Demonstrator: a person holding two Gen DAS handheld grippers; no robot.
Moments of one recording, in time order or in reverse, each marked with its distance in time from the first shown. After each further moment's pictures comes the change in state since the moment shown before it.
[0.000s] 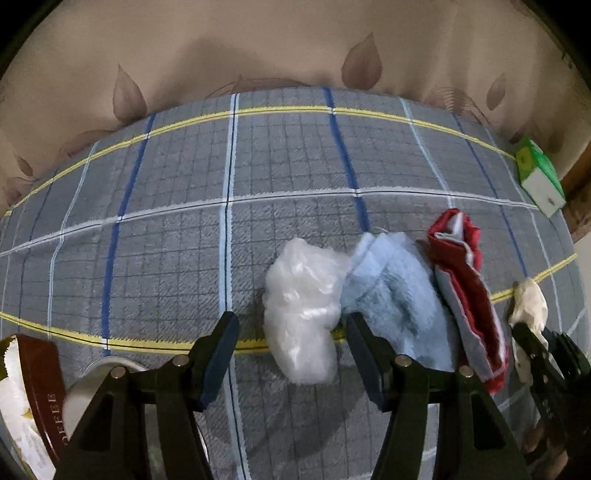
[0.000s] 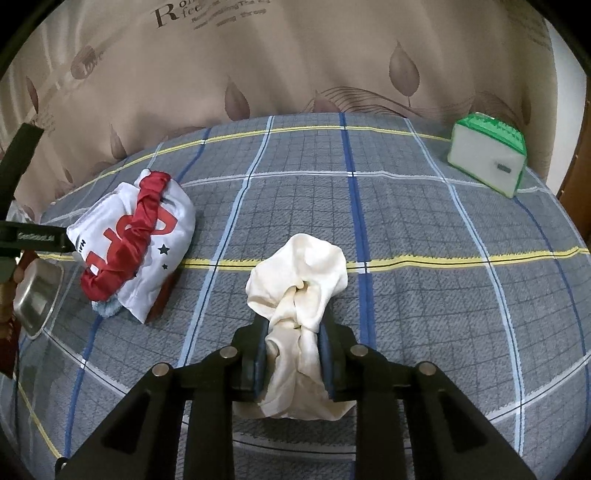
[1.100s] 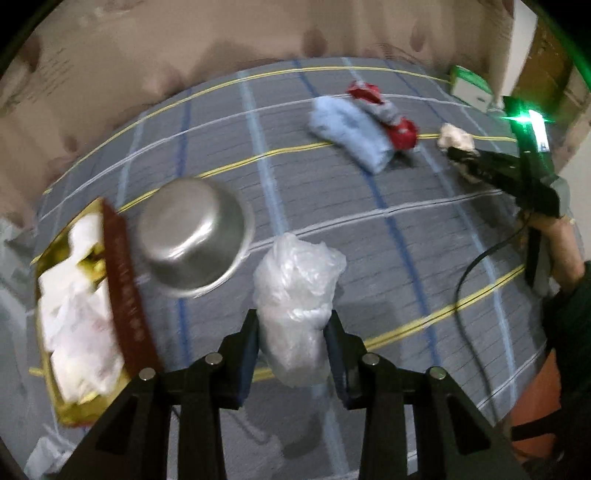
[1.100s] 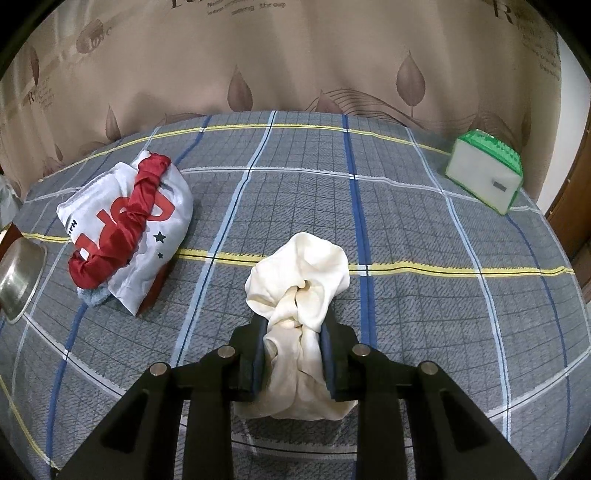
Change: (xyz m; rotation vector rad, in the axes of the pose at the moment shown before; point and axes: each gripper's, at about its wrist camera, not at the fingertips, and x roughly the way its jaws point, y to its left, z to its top) left arm -0.127 0.030 -0.183 0.155 0.024 0.057; right arm 0.000 0.017 0.002 -0.072 0.010 -0.087
